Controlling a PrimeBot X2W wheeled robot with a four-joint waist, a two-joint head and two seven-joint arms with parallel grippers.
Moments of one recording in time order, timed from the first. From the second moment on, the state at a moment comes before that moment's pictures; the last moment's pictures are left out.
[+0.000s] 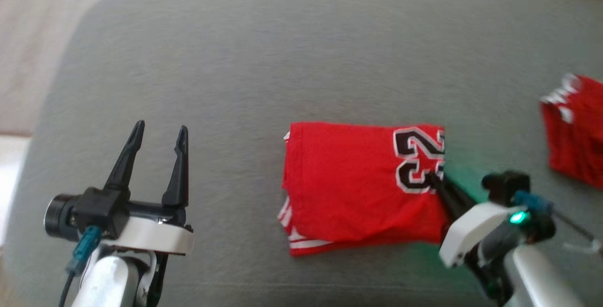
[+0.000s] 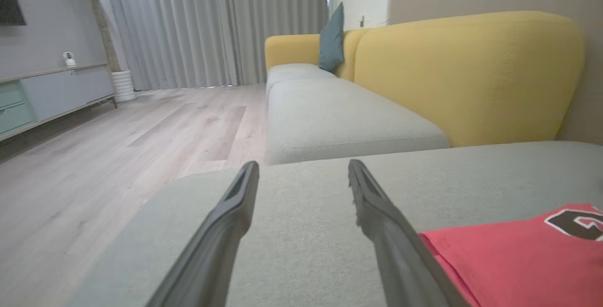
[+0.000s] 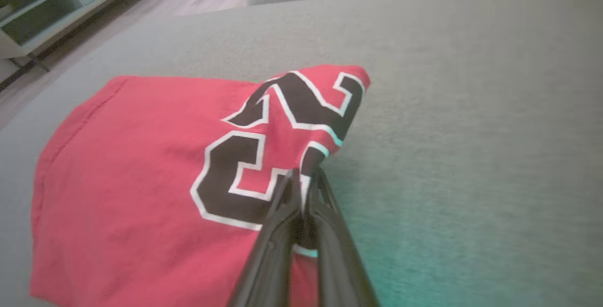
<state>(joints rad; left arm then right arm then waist) -0.06 0.22 -0.24 -0.01 -0.18 0.07 -0.25 -0.11 -0.14 0.21 0.31 0.30 0.13 0.14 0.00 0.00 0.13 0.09</state>
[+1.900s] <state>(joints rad) -0.44 0.25 -0.36 -0.04 -0.13 -0.08 -0.25 -0.58 -0.17 -0.38 0.19 -0.22 0.13 0.13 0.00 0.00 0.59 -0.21</state>
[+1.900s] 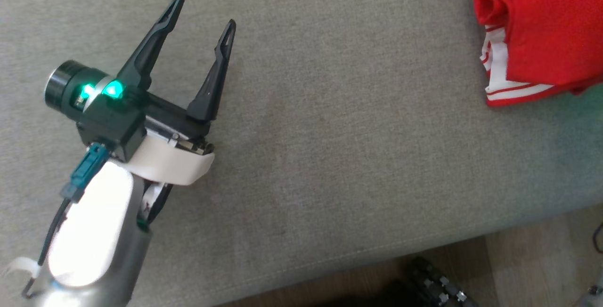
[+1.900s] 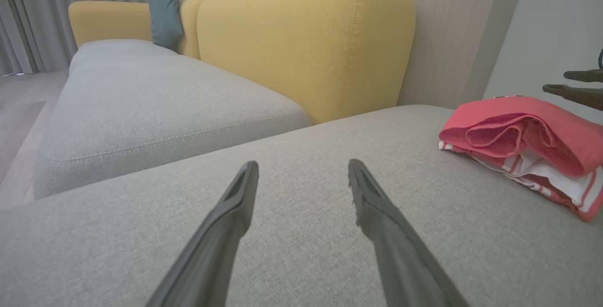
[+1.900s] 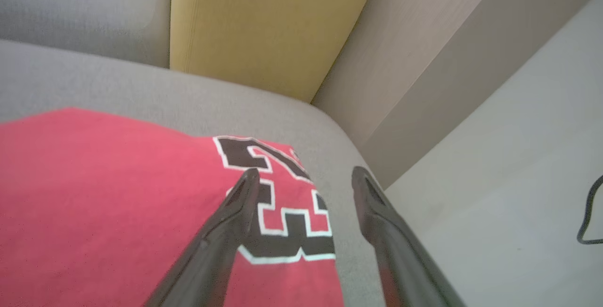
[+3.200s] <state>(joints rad) -0.02 0.17 -0.18 0.11 -0.22 0.01 -0.26 -0.03 -0.05 -0.01 0.09 0.17 0.13 -0.11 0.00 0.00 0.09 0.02</state>
